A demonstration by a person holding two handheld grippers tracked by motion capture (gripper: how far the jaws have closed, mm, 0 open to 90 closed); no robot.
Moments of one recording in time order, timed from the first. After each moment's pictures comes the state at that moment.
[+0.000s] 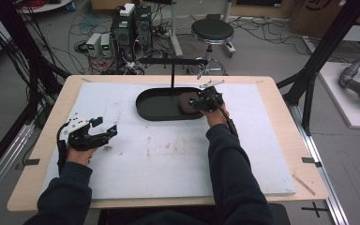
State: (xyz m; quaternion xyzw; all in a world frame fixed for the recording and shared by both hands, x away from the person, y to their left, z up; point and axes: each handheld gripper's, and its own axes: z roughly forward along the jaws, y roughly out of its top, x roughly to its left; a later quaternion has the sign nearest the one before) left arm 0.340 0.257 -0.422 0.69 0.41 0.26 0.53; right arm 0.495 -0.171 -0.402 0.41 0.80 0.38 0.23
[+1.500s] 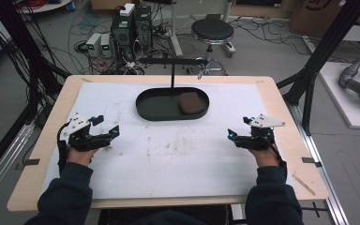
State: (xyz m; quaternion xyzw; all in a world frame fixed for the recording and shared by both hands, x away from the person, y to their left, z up) left arm 0.335 0.250 -0.414 0.69 0.39 0.26 0.55; right arm 0.347 -0.298 -0.397 0.37 0.78 0.43 0.28
